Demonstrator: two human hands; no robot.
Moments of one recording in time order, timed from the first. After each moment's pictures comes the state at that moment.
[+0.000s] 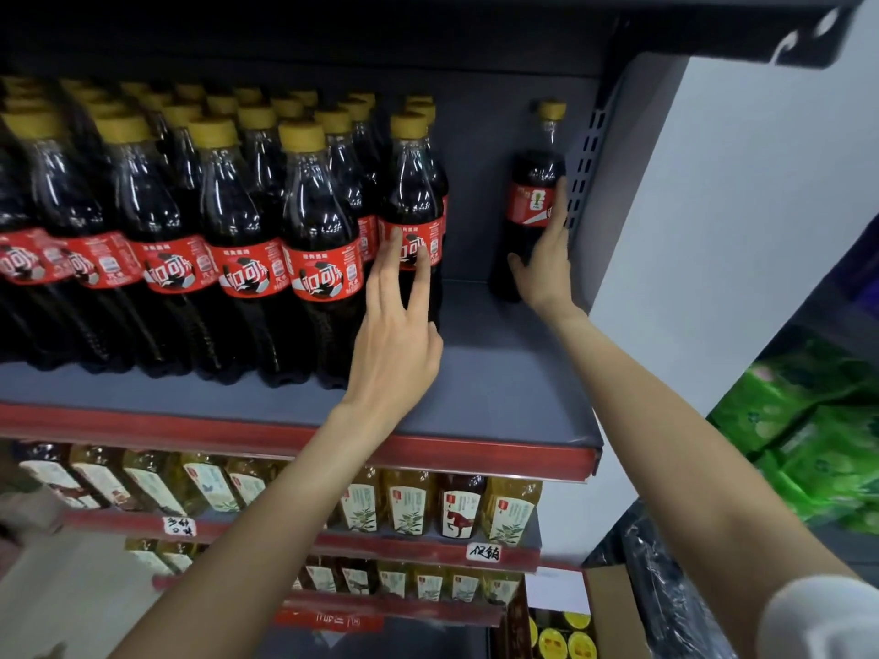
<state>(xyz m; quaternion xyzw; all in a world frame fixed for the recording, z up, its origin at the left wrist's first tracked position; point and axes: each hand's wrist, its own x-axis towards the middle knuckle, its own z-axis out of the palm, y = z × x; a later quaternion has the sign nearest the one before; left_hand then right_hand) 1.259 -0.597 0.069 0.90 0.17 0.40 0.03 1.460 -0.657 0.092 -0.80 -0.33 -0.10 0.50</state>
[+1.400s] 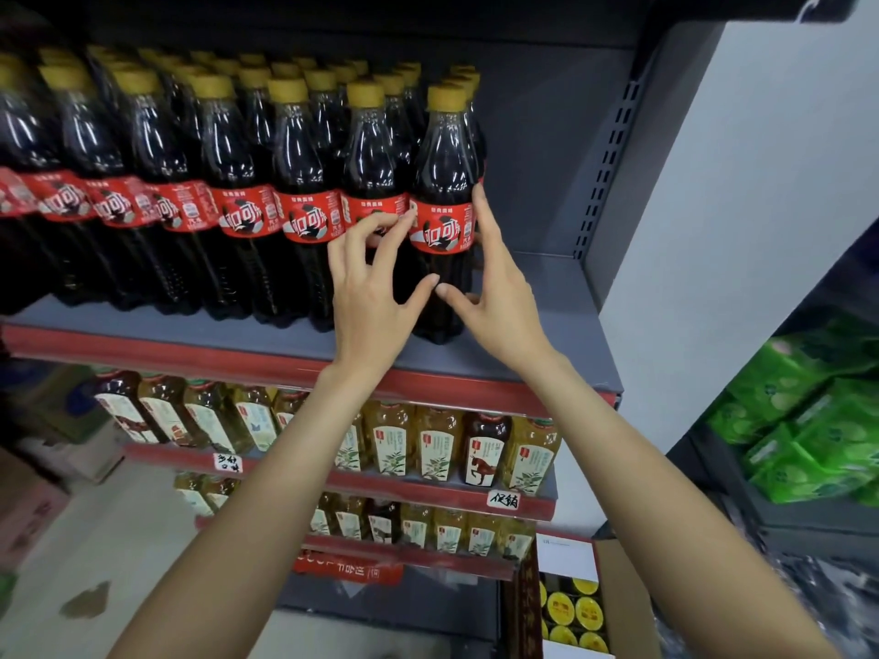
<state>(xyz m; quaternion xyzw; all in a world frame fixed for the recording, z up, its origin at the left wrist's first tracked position) 1.203 -0.585 0.074 0.81 0.18 0.55 0.08 1.315 -0.685 0.081 -0.70 -0.52 -0.07 0.48</state>
